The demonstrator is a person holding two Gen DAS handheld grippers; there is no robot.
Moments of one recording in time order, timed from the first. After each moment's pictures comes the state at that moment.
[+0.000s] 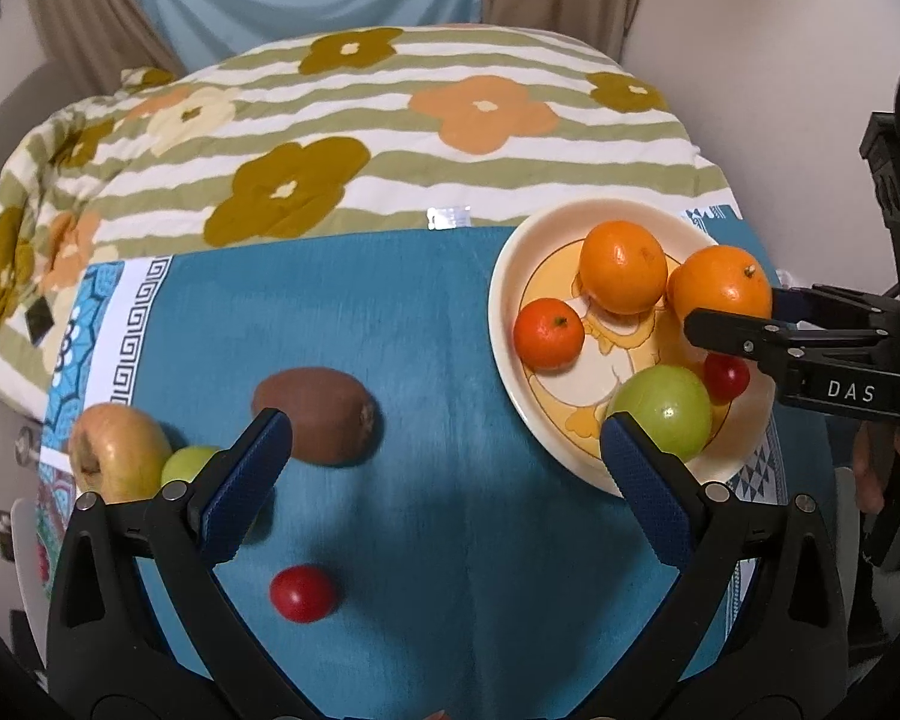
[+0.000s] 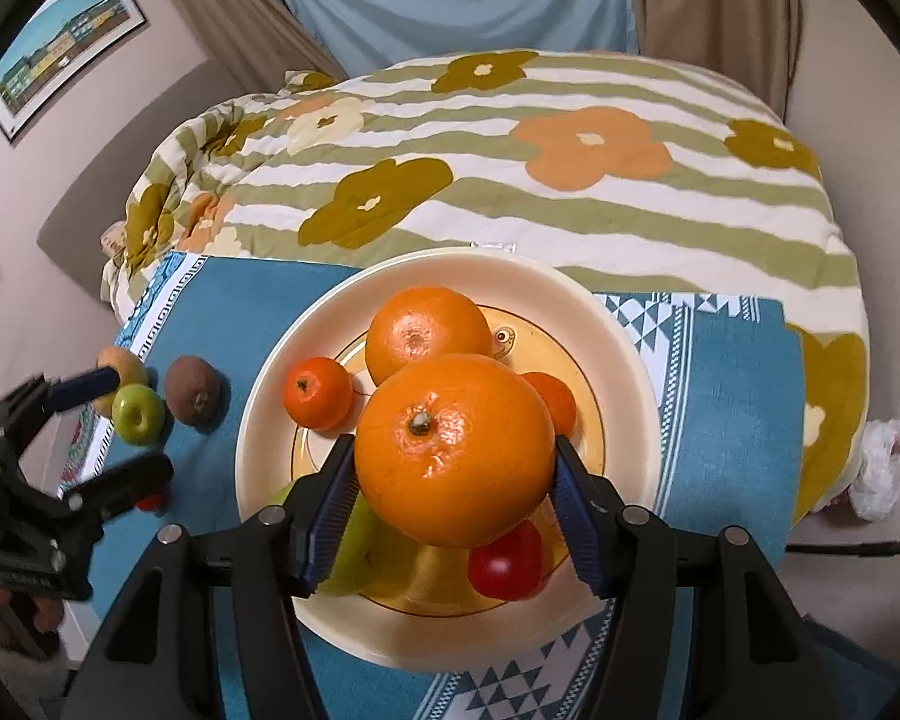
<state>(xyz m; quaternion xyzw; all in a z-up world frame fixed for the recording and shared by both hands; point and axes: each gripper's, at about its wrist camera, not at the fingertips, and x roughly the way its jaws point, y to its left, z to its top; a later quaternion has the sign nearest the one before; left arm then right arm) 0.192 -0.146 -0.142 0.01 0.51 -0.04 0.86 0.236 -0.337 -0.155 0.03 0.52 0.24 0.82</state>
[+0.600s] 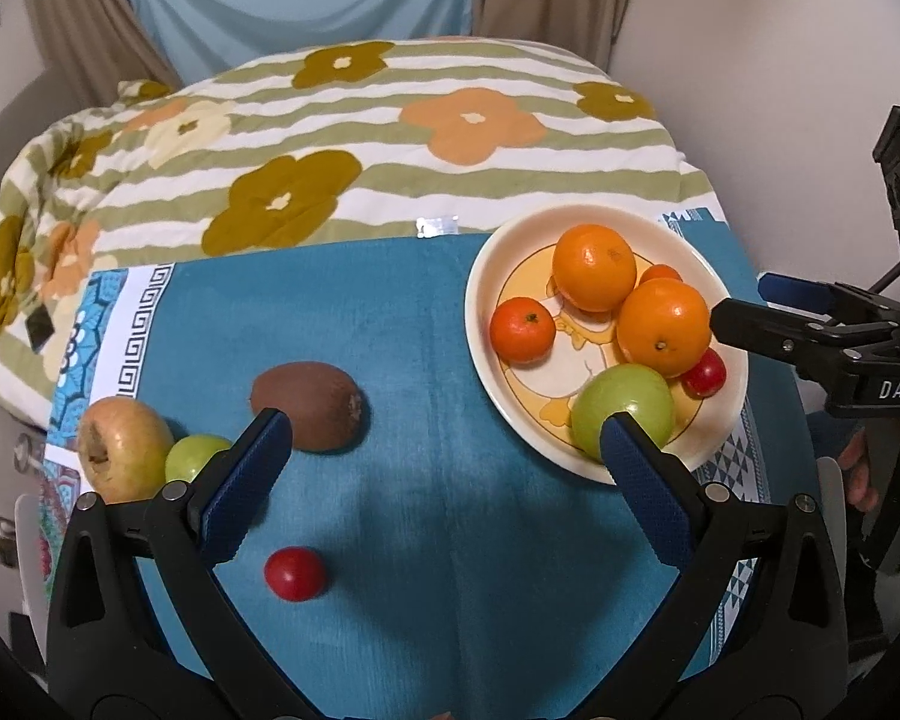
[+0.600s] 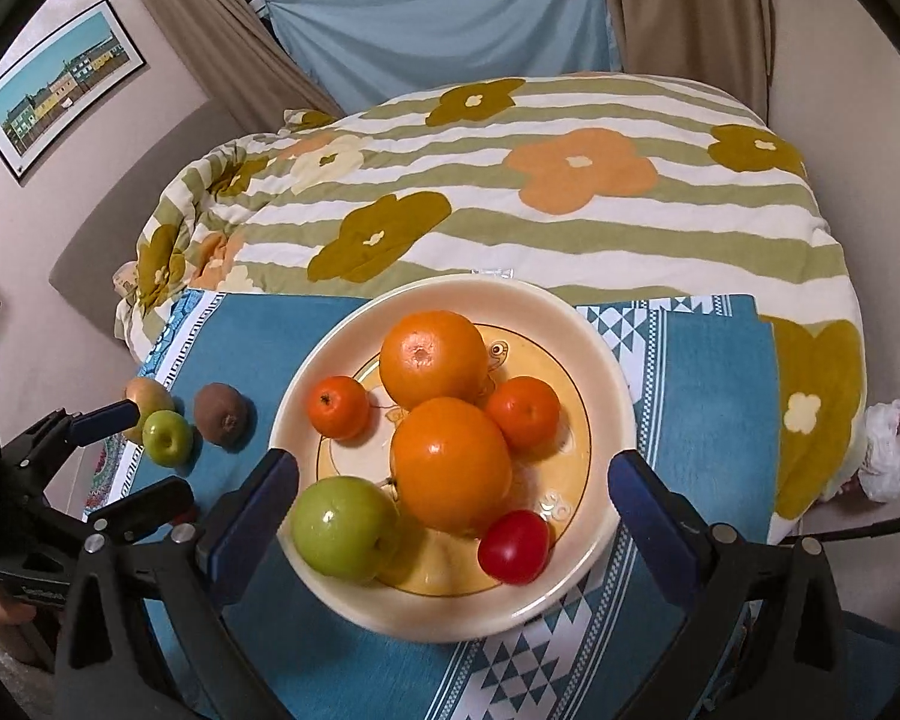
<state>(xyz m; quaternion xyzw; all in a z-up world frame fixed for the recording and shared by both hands) 0.175 -0.154 -0.127 0.02 0.50 -0.04 0.87 0.215 -0.356 -0.129 0.06 0.48 0.22 0.84</state>
